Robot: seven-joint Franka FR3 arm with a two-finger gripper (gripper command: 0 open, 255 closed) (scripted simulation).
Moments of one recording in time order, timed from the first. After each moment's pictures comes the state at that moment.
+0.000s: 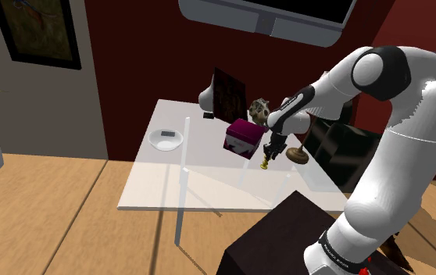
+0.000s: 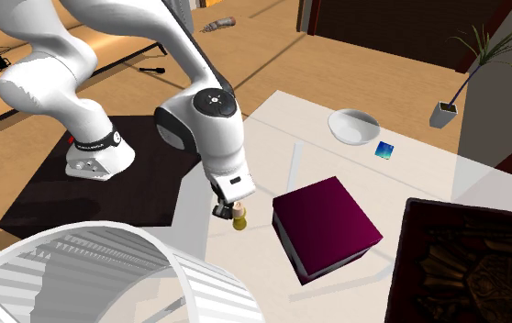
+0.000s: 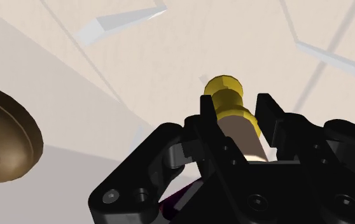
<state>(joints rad) -0.18 0.21 -0.32 -2.39 0.10 2.60 -0.25</state>
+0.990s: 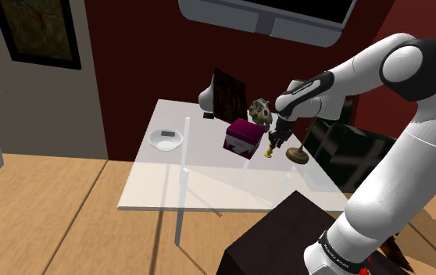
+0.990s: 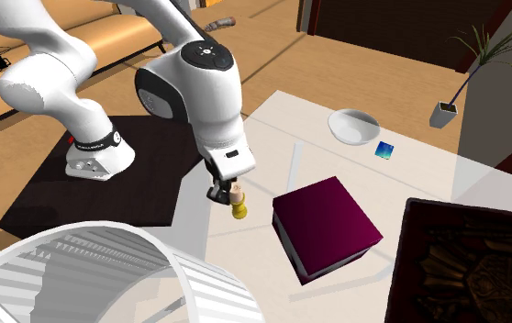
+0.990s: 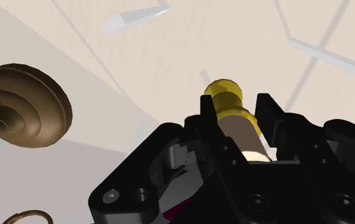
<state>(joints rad) -0.16 0.04 -0.35 -2.36 0.00 2.40 -0.19</state>
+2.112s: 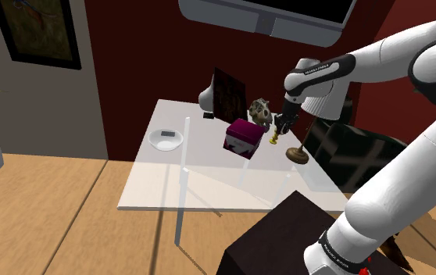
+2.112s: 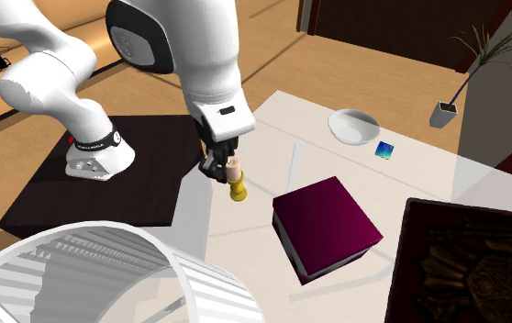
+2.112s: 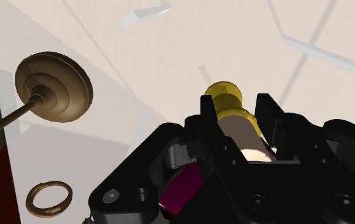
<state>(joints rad) -0.16 -0.10 -0.35 -2.26 -0.06 2.17 -0.14</state>
